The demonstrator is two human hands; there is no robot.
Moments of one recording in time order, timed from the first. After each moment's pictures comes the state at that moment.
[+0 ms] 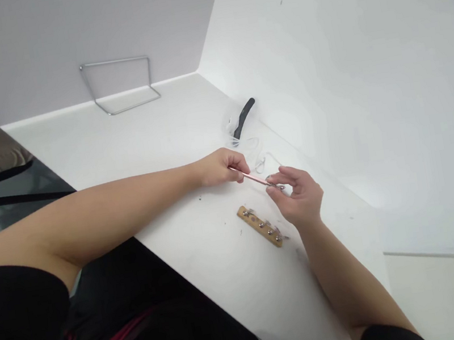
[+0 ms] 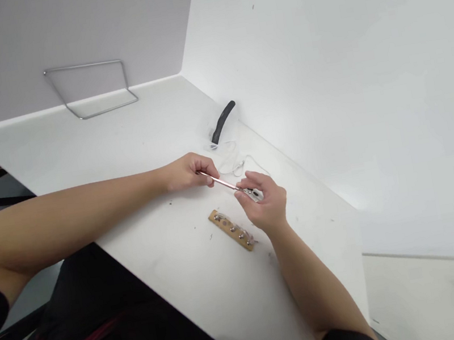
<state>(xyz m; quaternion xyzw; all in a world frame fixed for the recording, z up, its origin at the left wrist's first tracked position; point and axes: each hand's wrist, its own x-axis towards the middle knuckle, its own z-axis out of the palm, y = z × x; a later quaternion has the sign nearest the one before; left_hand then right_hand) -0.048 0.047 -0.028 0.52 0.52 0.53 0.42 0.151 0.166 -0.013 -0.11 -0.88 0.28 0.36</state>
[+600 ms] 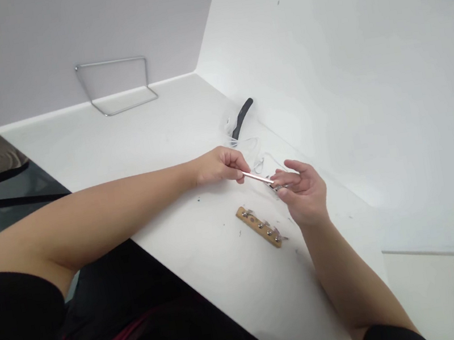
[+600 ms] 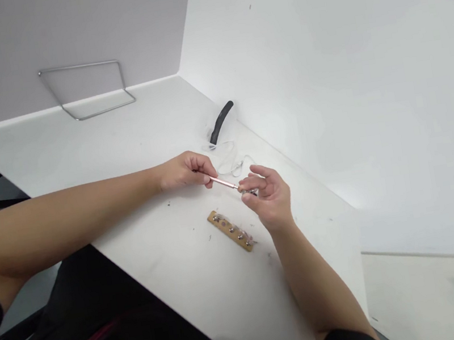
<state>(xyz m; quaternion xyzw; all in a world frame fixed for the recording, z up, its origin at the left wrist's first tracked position) -0.050 0.047 -0.024 0.46 0.43 0.58 0.51 0.150 0.174 -0.004 -0.13 -0.81 0.47 0.32</state>
